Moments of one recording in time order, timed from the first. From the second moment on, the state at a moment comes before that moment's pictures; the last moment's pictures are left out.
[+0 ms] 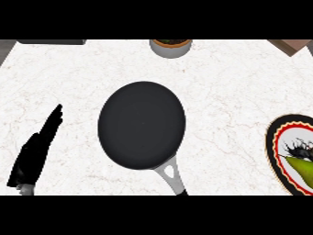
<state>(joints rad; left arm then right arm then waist) 0.05 0.39 -0.18 -1.60 -0.01 0.19 0.14 -0.25 -1.07 0.10 -1.19 -0.44 0.05 1.05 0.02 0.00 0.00</state>
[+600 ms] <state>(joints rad) 0.05 0.36 -0.15 -1.58 -0.03 0.16 0.14 -0.38 -0.96 0.16 -1.01 -0.36 0.13 1.06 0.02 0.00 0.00</state>
